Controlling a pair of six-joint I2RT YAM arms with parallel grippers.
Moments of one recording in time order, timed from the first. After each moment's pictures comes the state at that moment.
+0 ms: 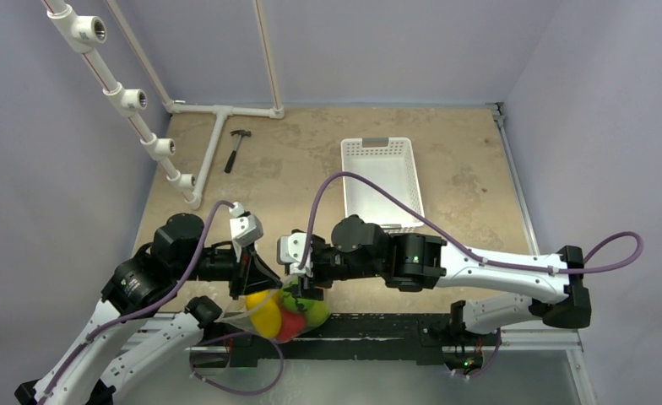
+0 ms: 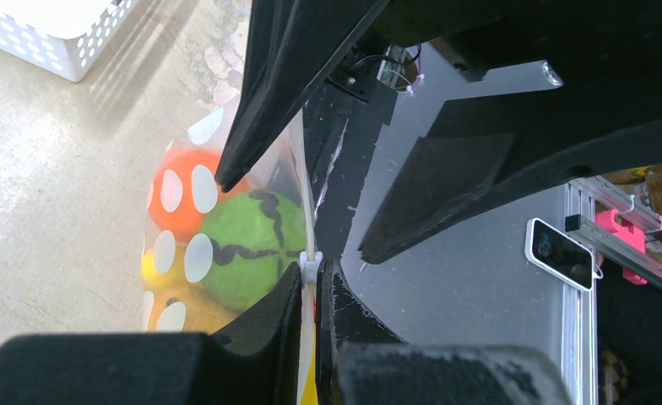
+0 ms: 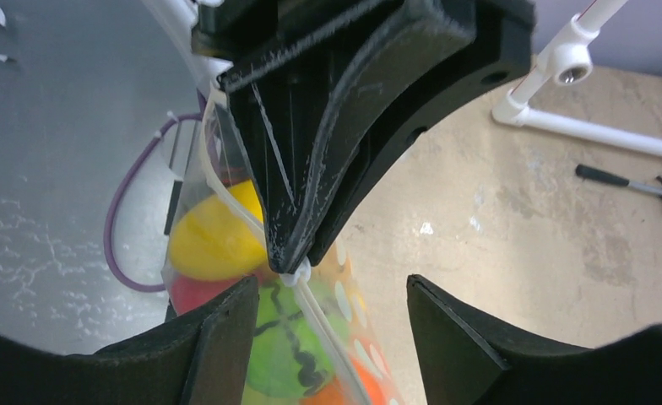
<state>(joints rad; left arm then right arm) -0.69 0.54 0.93 -0.87 0.67 -0.17 1.38 1.26 1.24 -0.33 -0.10 -0.25</state>
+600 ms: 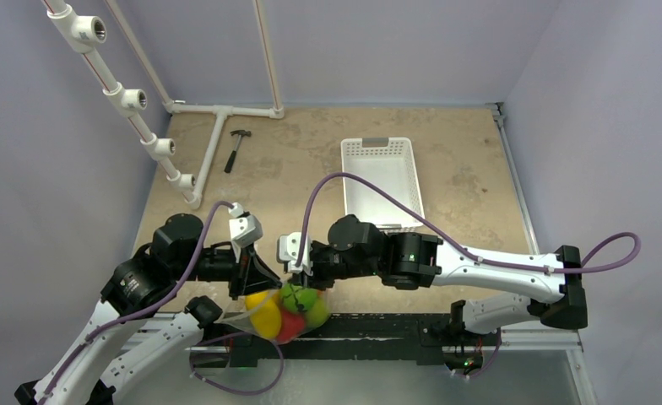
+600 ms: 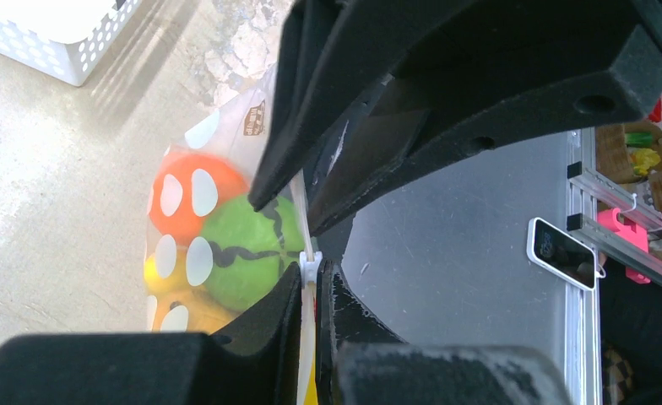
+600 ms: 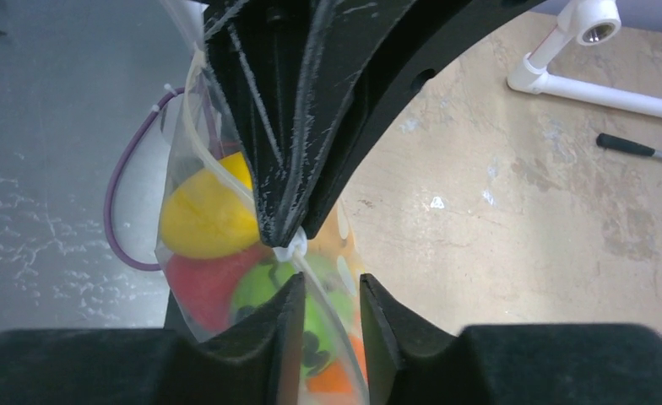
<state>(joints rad) -0.69 0.53 0.93 -0.87 0.68 -0.17 1.36 1.28 1.22 -0.37 -0.11 -0.25</state>
